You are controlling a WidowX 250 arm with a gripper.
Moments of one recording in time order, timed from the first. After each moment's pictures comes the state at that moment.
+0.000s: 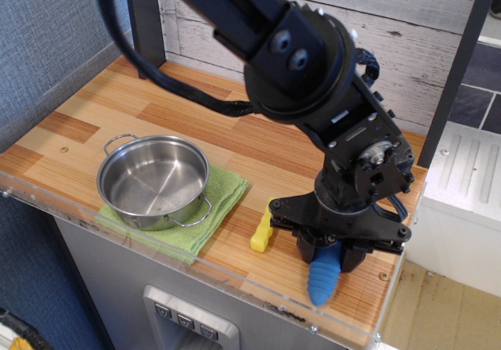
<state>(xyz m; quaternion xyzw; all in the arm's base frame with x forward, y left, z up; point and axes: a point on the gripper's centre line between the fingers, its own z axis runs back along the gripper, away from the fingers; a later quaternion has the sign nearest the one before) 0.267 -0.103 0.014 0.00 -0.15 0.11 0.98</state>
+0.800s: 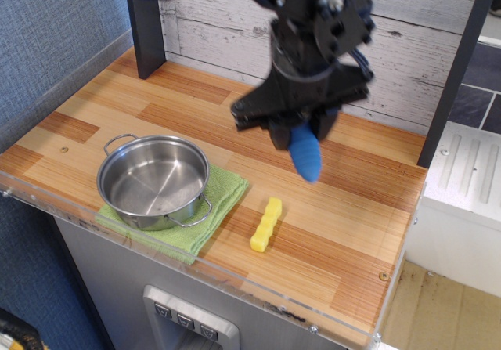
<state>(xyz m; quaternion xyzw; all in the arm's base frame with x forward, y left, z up) 0.308 -0.042 0.095 -0.02 -0.23 0.36 0.90</state>
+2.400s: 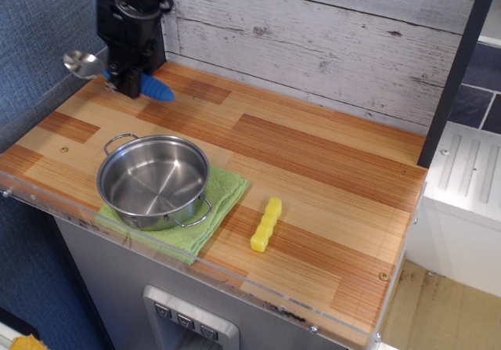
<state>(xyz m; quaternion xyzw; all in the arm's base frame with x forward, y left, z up) 0.355 0.158 0.040 0.08 -0.17 0.74 0.65</state>
